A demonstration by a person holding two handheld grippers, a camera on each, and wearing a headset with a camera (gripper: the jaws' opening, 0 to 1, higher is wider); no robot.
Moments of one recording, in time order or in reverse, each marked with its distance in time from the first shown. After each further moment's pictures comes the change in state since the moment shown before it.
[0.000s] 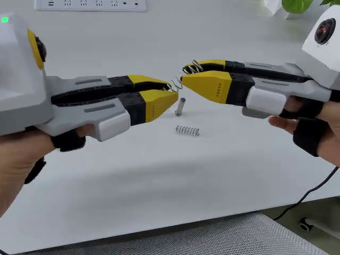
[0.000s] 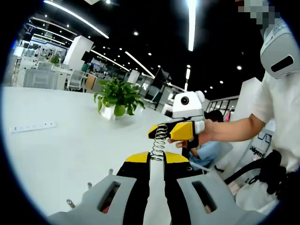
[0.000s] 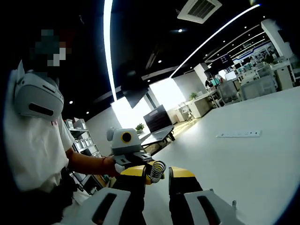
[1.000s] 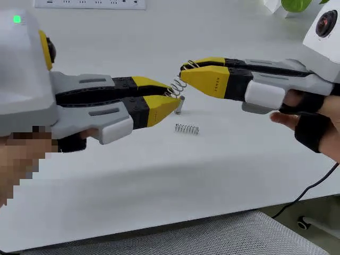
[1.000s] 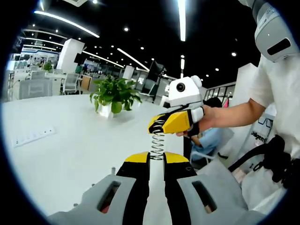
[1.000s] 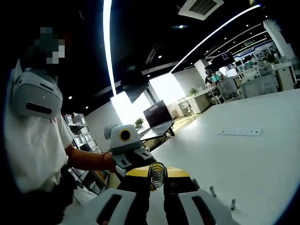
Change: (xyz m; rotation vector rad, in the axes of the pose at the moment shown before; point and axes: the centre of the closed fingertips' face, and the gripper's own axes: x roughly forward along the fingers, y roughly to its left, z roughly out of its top) left arm 0.001 -0.008 -0.012 0.120 0.086 -0.017; right arm 0.005 0.003 -0.004 -0.030 0.072 -0.013
